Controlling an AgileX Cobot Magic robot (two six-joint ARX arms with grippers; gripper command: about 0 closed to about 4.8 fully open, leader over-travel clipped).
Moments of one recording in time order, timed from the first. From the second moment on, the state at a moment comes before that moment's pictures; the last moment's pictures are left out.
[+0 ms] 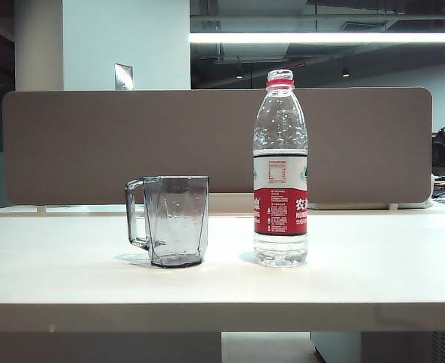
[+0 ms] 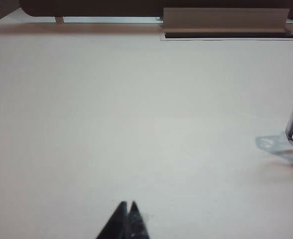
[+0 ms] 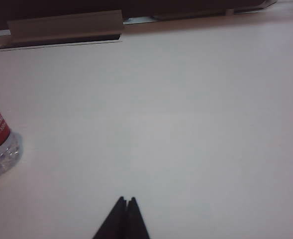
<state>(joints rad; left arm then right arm) 0.00 0.01 0.01 -0.18 0.04 0.01 0.01 0.00 0.01 -0.19 -0.06 0.08</state>
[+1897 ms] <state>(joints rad) -0.61 0.77 0.87 -0.67 0.04 -0.02 0.01 0.00 0.01 -0.19 -0.06 0.08</state>
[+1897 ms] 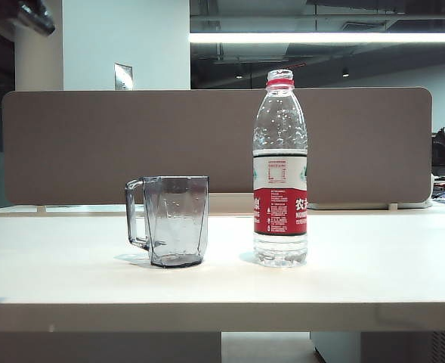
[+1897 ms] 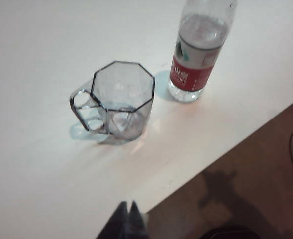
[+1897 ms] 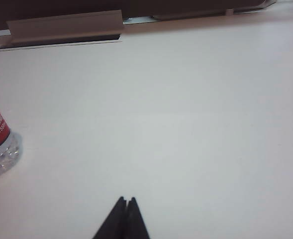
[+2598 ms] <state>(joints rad) -0.61 0.72 0.87 -0.69 0.04 -0.02 0.01 0.00 0.01 -0.19 -0.06 0.08</state>
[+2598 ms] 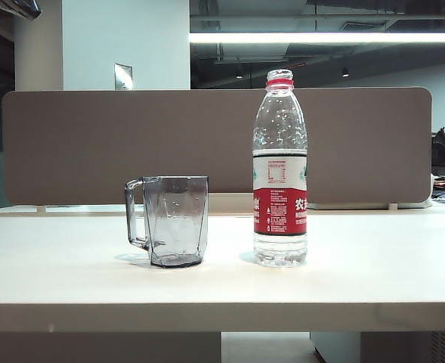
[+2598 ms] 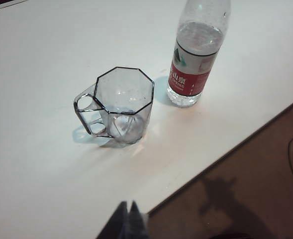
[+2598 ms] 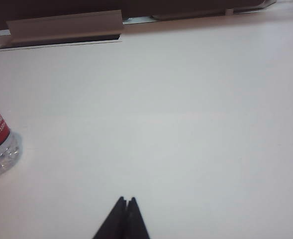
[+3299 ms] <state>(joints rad) -0.61 0.72 0.87 -0.69 0.04 -0.02 0.01 0.01 0.11 -0.08 -0.16 0.38</state>
